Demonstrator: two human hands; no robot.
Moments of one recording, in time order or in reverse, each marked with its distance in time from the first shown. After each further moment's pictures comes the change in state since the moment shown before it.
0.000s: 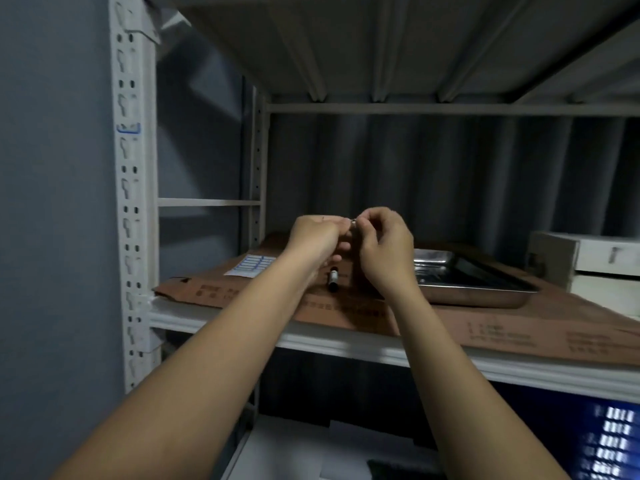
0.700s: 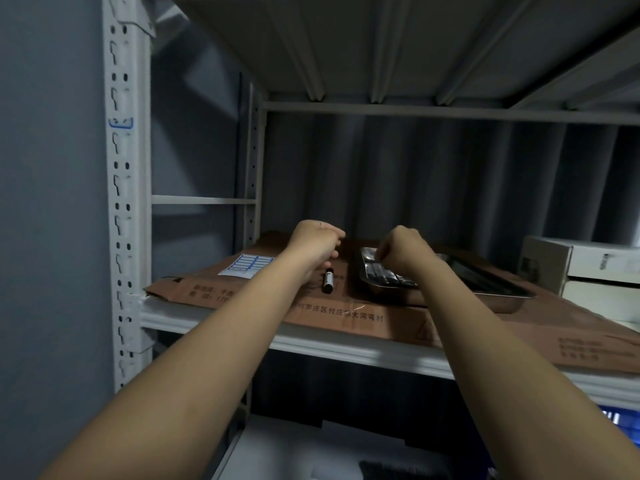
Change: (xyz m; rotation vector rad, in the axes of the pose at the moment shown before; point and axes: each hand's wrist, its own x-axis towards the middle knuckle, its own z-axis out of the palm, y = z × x) left_hand 0.031 -0.016 0.003 0.190 -0.027 0.024; right_hand 0.052 0.039 -0.028 -0.742 -0.555 0.225
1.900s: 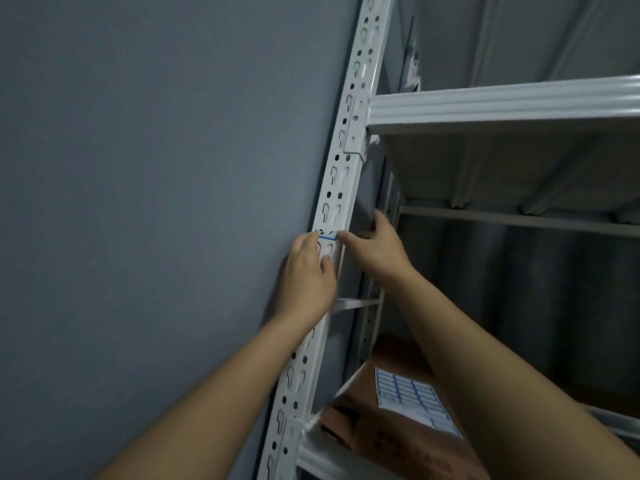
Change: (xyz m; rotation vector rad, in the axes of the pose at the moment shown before) left_hand 0.042 -0.003 -0.269 0.473 0.626 0.505; right_hand 0.067 -0.341 0.038 0.761 0.134 -0.431
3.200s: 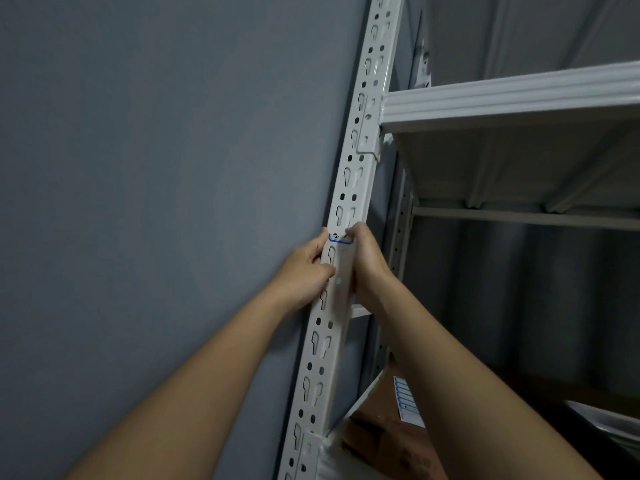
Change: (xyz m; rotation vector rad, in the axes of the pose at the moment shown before) left_hand 0.033 -0.027 -0.019 -0.437 -0.366 -0.178; right_hand 0.003 -0.007 0.050 0.553 -0.121 0.306
